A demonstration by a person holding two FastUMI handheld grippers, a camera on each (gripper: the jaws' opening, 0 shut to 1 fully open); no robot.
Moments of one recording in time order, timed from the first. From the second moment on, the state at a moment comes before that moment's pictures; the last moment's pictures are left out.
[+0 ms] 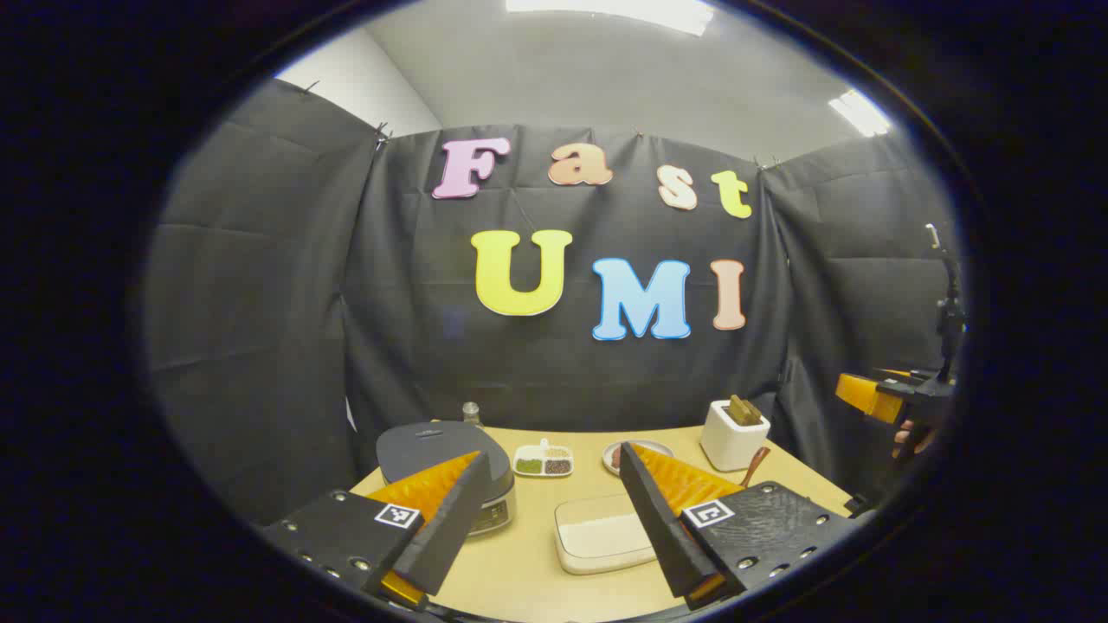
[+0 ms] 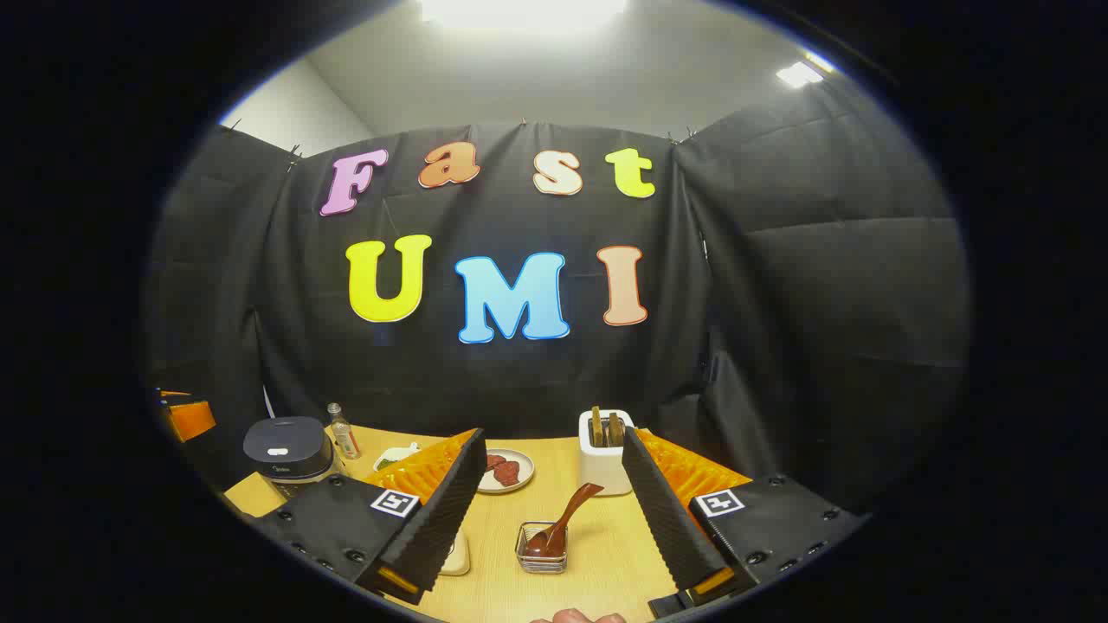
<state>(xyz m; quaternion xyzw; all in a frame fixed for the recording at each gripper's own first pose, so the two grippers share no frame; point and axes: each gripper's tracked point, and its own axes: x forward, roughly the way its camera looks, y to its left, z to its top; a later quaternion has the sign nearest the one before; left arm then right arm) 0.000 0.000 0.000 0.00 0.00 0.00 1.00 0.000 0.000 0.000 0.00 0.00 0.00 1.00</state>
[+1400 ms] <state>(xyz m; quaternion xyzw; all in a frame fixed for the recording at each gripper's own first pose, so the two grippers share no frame) 0.073 0.080 0.021 -0.01 0.02 0.05 1.00 0.051 0.020 -0.034 0.01 0.05 -0.02 1.00</state>
